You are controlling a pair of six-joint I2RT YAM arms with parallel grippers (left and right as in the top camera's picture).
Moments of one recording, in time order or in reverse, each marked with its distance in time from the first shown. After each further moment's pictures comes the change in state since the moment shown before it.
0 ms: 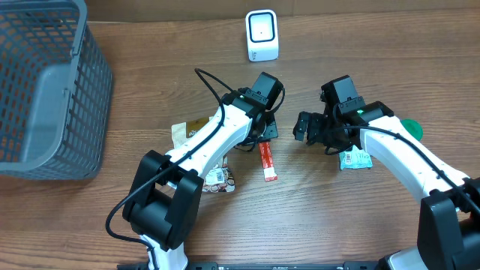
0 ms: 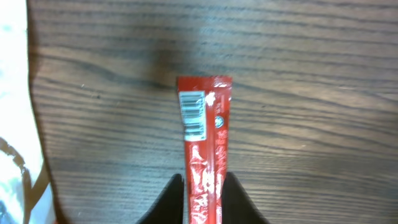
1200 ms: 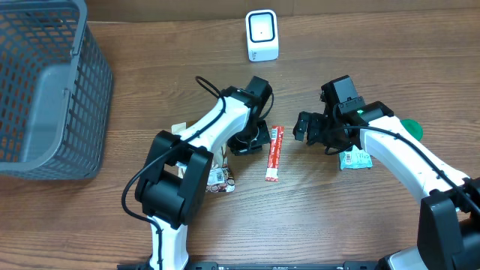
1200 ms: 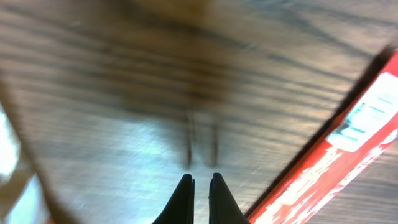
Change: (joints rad) left arm 0.071 0.139 0.038 -0.138 0.143 -0.011; right arm 0.000 0.000 0.000 0.000 0.000 0.000
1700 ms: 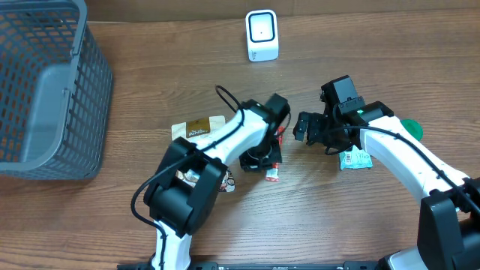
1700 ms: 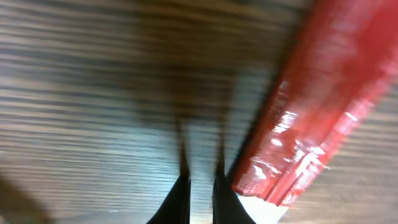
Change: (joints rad) left arm -0.139 -0.011 -0.063 -0.014 0.010 -0.004; right arm 0.000 0.000 0.000 0.000 0.000 0.000
